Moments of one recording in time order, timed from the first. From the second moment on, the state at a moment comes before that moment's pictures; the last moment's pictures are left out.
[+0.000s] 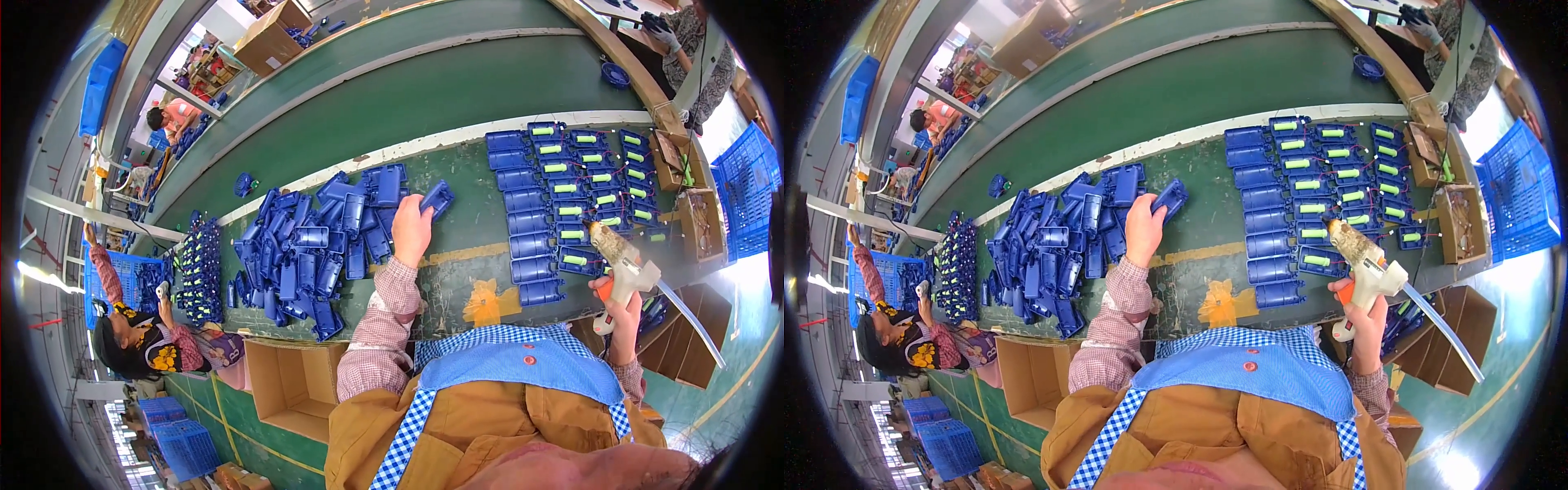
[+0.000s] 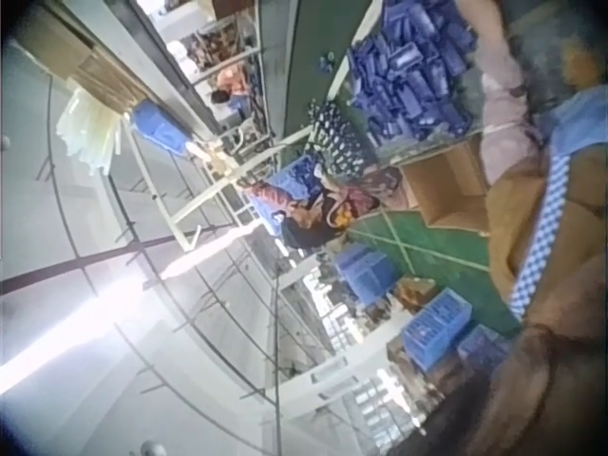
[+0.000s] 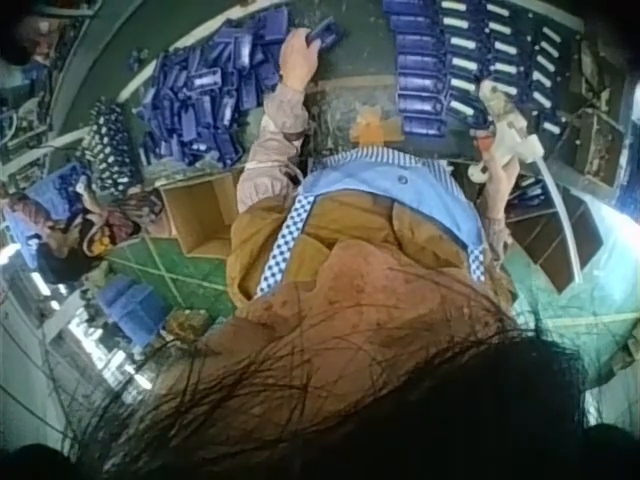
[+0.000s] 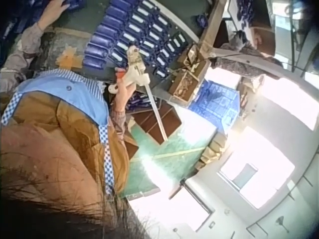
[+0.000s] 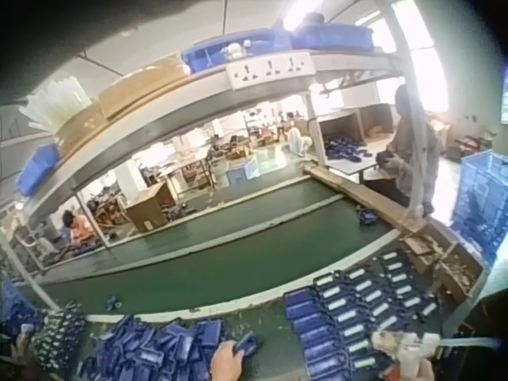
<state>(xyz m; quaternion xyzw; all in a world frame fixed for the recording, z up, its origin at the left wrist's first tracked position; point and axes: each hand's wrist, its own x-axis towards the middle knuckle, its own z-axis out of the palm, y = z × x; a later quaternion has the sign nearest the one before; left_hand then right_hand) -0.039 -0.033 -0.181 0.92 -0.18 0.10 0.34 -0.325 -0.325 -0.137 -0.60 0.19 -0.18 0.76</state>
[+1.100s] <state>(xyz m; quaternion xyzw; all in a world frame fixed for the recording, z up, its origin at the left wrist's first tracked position) -0.024 0.004 -0.181 0.92 -0.37 0.10 0.07 -0.324 -0.321 -0.140 -0.60 0.20 -0.16 0.76</state>
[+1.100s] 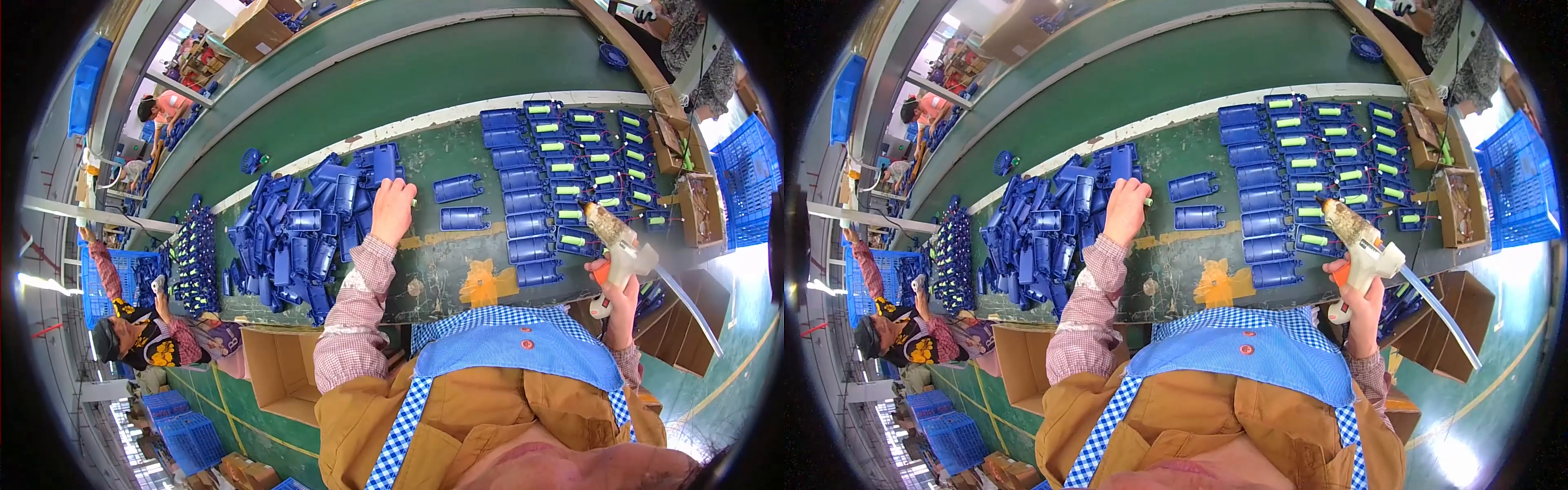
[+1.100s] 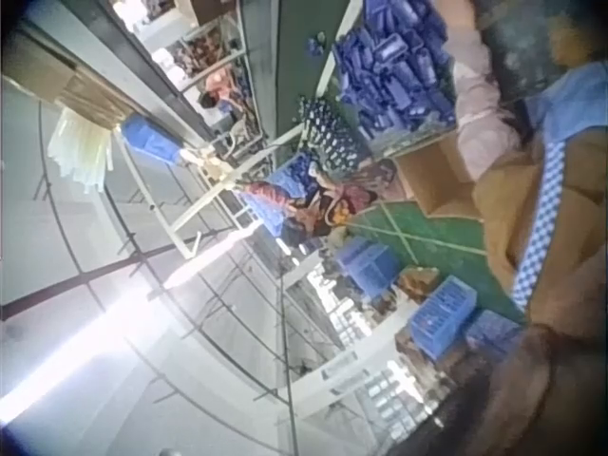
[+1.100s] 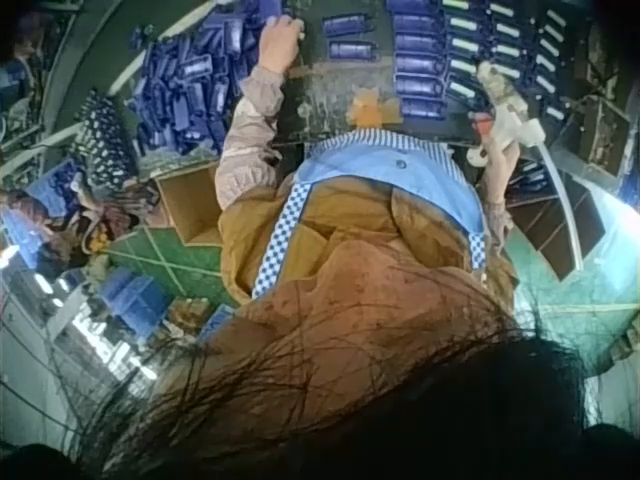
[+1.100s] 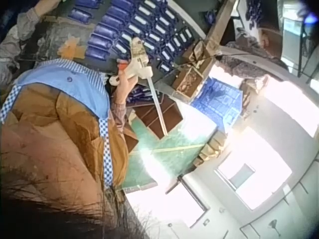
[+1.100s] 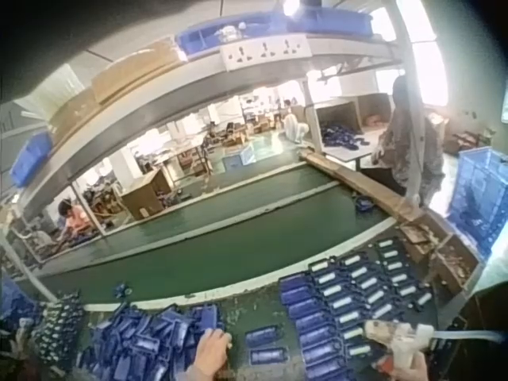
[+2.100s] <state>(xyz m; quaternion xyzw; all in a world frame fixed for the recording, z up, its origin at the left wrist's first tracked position) -0.057 0.002 -0.179 0.63 0.00 -0.17 0.76 -0.323 -0.320 -0.136 -0.61 0.18 -0.16 0.76</state>
